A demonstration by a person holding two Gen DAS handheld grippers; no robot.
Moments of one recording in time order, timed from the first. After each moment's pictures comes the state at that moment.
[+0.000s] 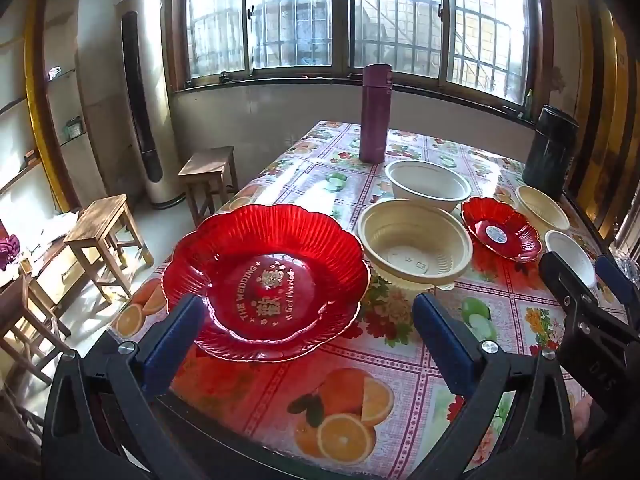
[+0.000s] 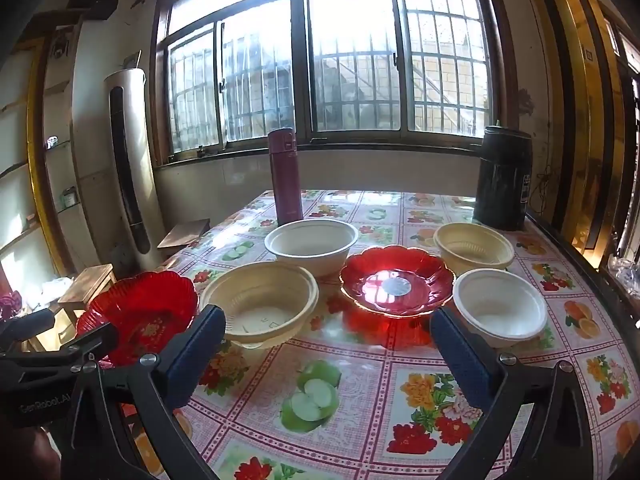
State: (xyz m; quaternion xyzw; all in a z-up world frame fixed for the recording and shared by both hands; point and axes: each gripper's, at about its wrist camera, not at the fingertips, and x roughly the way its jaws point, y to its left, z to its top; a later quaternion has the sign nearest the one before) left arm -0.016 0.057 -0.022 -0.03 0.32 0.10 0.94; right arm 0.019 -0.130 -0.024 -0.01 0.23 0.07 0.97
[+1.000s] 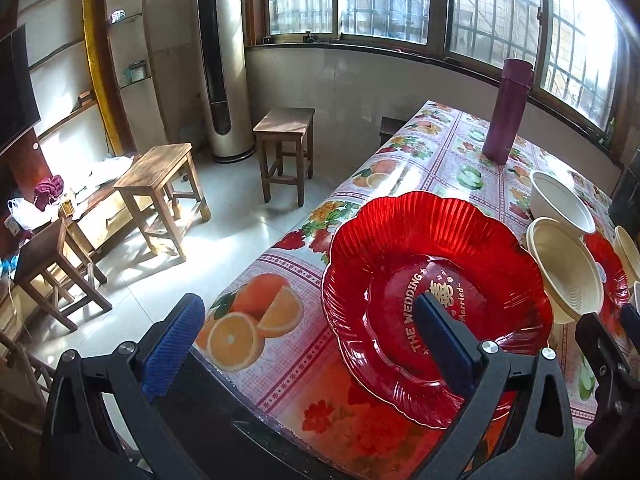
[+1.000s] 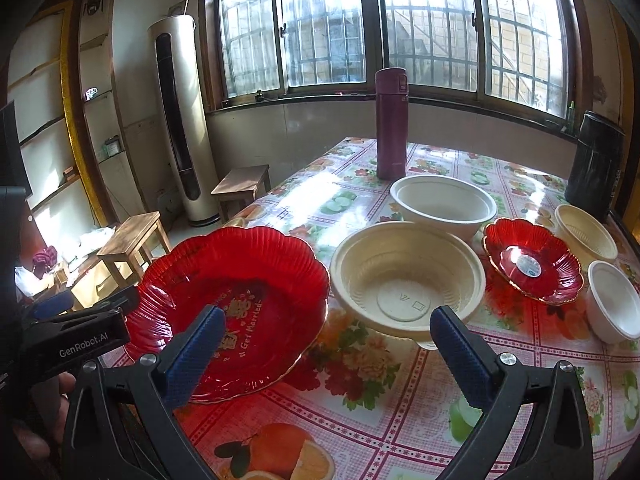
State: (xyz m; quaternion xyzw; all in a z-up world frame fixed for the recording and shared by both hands) left arm 0.016 0.197 -0.059 -0.09 0.37 0.22 0.90; right arm 0.055 0.001 -0.052 -0.03 0.32 0.16 0.93
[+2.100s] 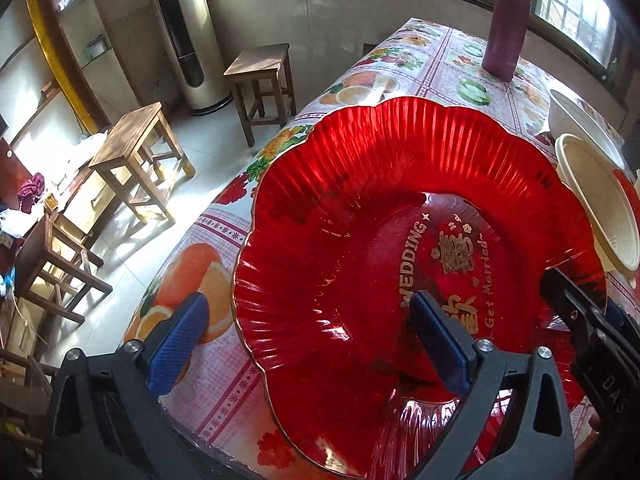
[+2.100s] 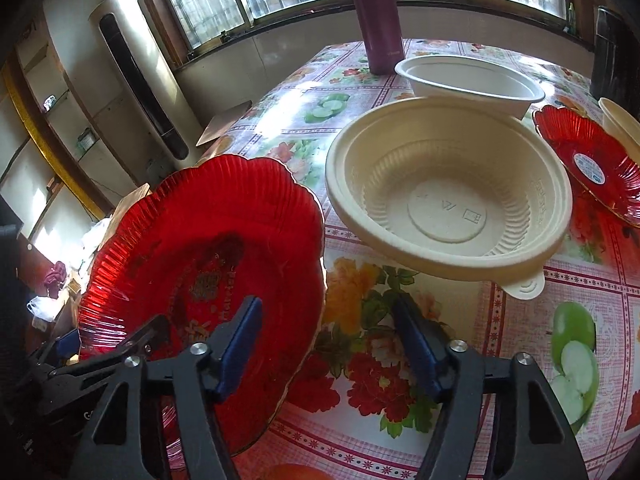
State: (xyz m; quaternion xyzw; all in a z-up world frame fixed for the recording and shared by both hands) left arm 0.060 0.188 -0.106 -0.06 0.48 0.18 0.86; right arm 0.121 0.017 -0.112 0.03 0.46 0.14 0.87
